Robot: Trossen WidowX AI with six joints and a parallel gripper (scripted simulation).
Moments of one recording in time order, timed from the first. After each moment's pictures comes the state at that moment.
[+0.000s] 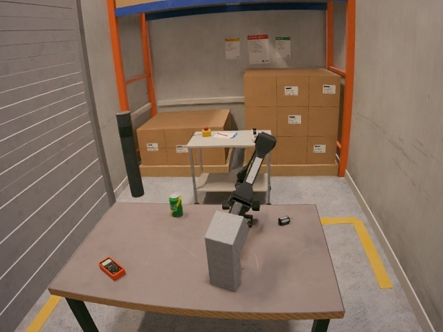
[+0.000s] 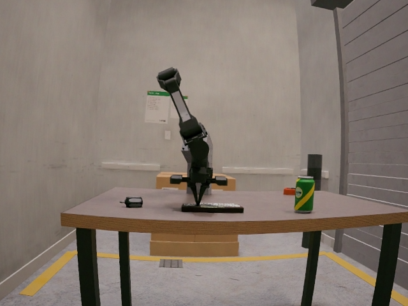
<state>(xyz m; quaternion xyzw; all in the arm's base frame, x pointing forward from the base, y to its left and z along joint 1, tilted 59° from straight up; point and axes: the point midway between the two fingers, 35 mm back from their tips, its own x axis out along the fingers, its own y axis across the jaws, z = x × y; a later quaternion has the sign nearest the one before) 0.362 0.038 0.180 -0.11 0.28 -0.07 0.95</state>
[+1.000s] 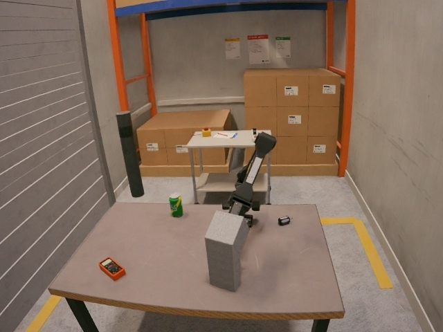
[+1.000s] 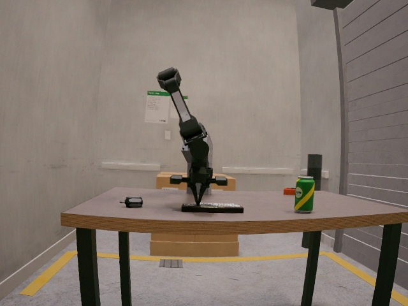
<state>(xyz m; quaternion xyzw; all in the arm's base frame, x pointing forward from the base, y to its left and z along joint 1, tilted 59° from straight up) 0.363 0.038 0.181 -0.11 0.28 -0.07 0.95</state>
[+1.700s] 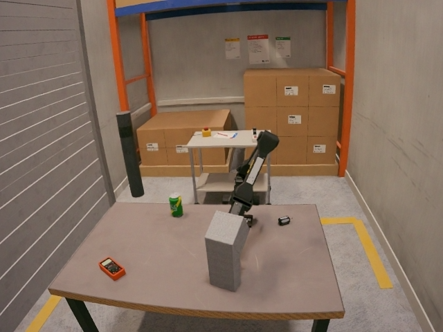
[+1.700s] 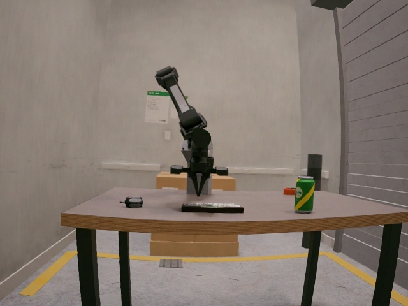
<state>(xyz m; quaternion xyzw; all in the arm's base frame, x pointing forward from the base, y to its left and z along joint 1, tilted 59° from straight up) 0.337 0.045 0.199 -0.11 0.27 -0.07 0.95</state>
